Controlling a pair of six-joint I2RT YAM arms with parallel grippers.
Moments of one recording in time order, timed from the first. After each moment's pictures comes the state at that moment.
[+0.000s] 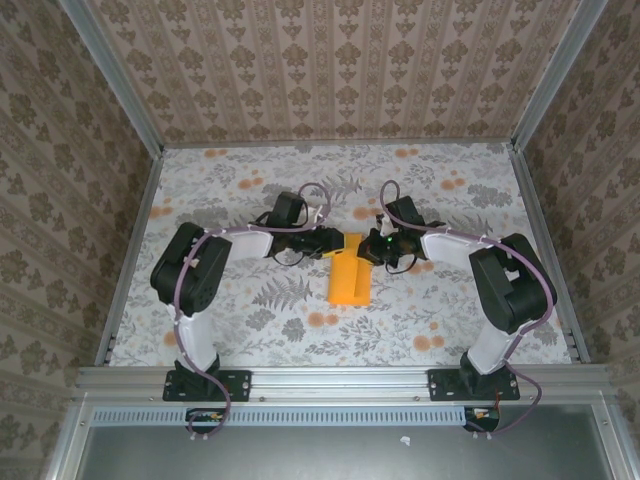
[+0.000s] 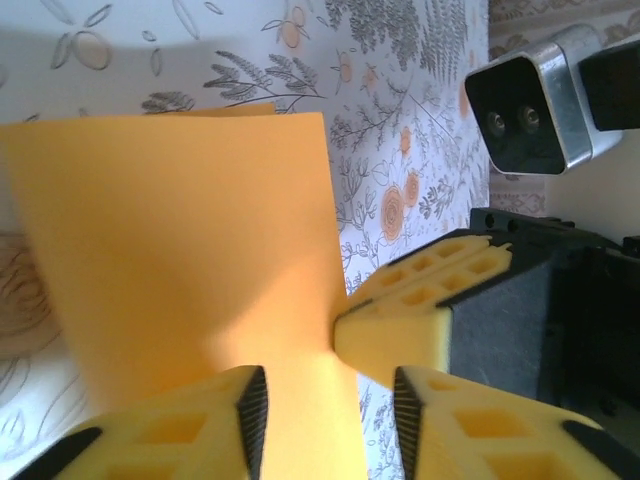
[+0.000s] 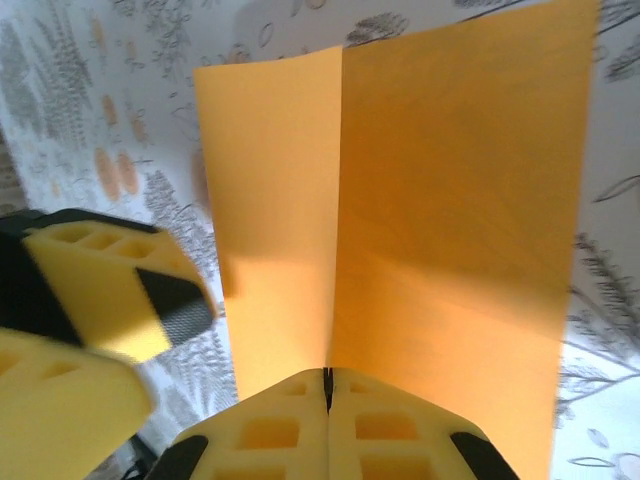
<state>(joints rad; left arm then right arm) -0.57 1.87 1.03 0.05 0.81 -0.70 0.38 1.72 0.94 -0.23 -0.52 0.79</state>
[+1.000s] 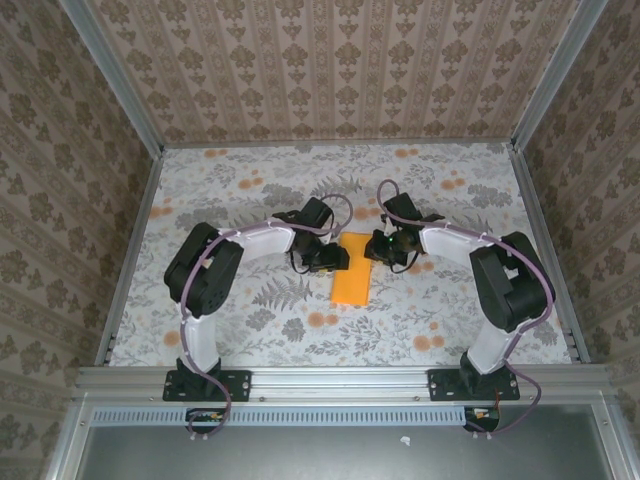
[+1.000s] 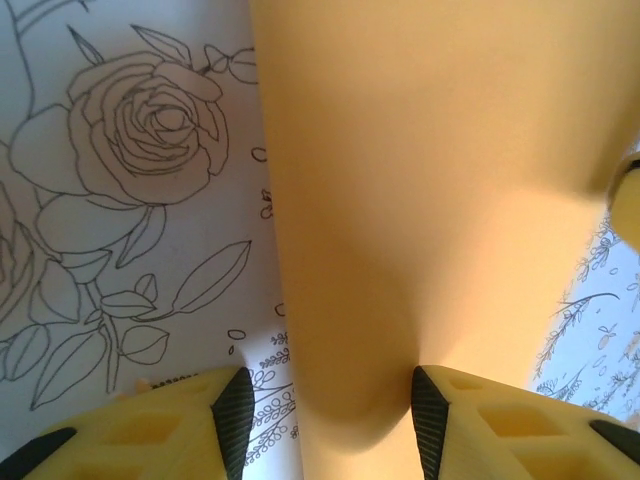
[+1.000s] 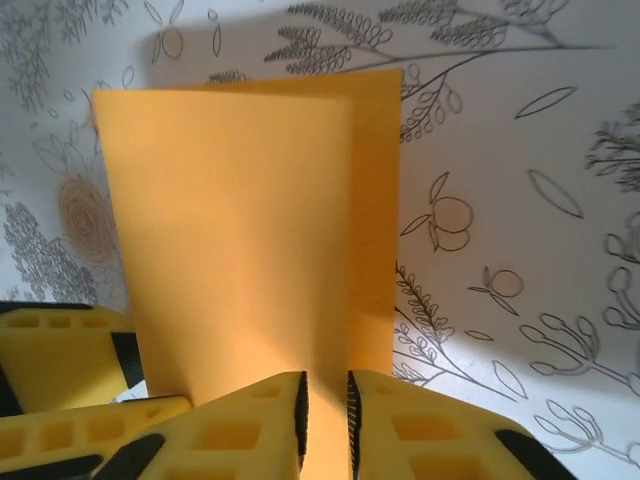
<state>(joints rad) -0.72 1.94 1.23 -0.49 0.43 -0.54 0.38 1.72 1.00 -0.40 -0.32 0.67</state>
